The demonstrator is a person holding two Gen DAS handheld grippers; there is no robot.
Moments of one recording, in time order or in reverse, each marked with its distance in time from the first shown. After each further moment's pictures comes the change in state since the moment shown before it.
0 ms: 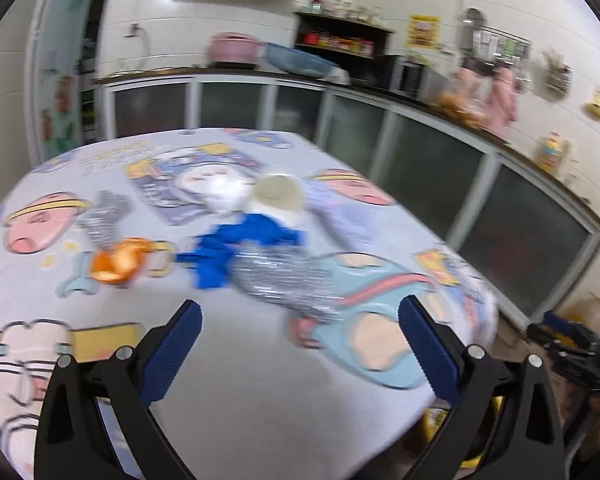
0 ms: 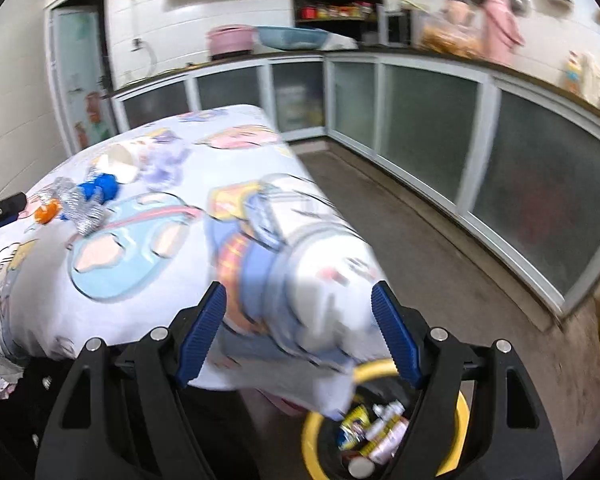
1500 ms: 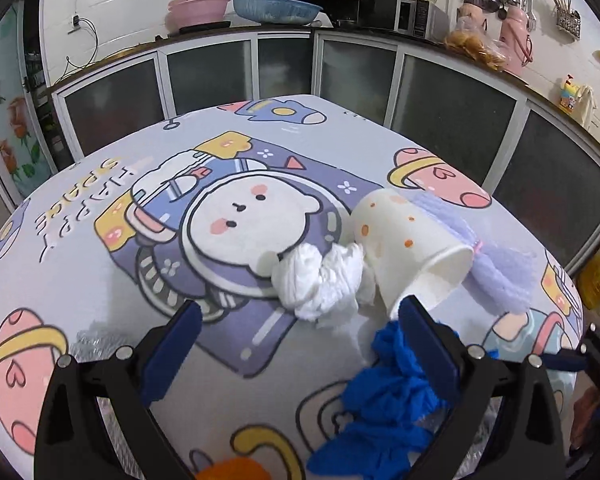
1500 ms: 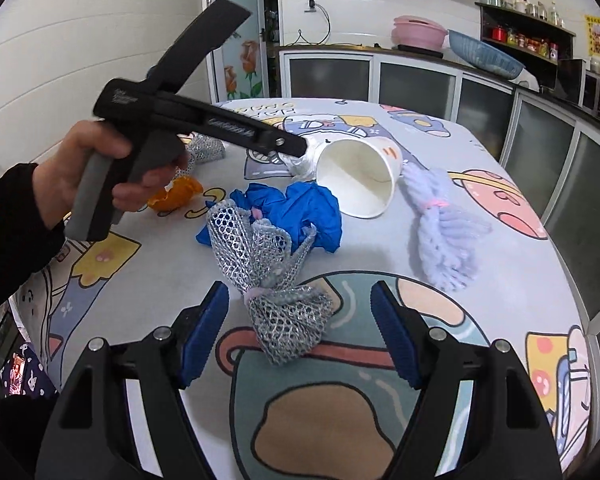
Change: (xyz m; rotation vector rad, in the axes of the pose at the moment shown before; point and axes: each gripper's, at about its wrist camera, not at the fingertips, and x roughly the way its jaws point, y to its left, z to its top) left arm 0.168 0.087 0.119 0.200 0.205 -0.040; right arm 0.113 0.216 0.062 -0.366 0.053 0.447
